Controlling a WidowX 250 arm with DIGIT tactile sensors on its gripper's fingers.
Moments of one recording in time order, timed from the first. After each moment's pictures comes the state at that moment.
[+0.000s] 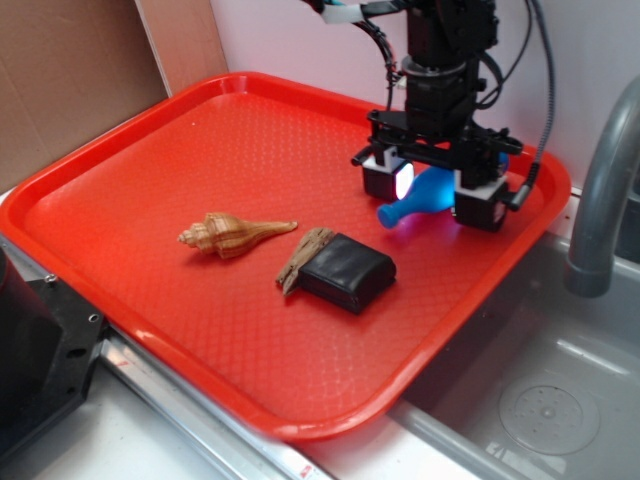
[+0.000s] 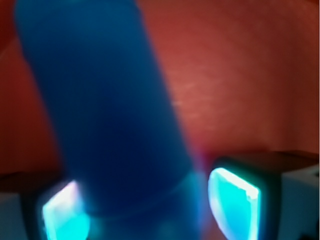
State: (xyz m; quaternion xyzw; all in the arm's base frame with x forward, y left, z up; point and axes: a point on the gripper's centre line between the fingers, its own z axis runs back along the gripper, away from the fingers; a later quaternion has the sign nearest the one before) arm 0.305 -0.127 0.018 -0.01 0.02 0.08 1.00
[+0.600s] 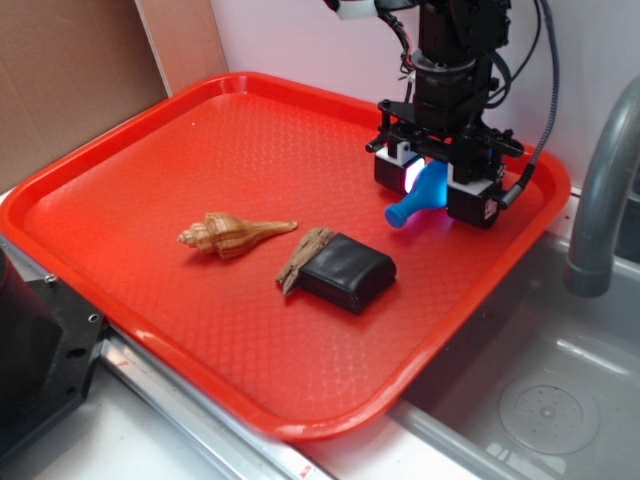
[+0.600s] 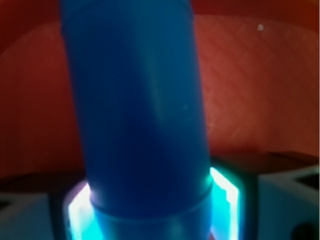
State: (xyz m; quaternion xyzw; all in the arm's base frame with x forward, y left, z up) arm 0.311 -0.123 0.020 0.02 0.03 0.02 1.00
